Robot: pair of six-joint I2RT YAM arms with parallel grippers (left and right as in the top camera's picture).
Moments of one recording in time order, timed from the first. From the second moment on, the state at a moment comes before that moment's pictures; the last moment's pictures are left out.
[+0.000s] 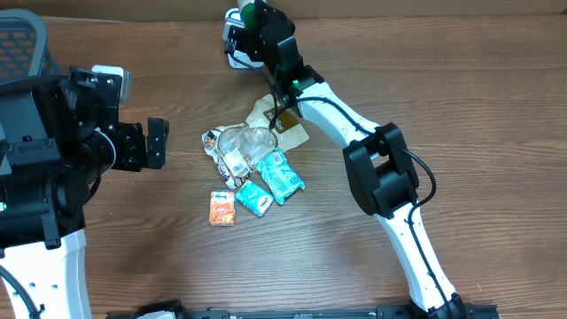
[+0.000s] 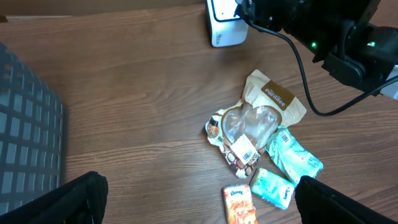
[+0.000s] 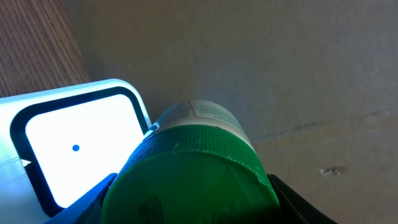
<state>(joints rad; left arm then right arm) 0.15 1.21 1.60 -1.20 0.24 0.17 0.52 2.58 2.14 0.24 0.18 -1.11</state>
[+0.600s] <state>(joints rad) 0.15 1.21 1.60 -1.20 0.24 0.17 0.52 2.46 2.14 0.00 0.12 -0.76</state>
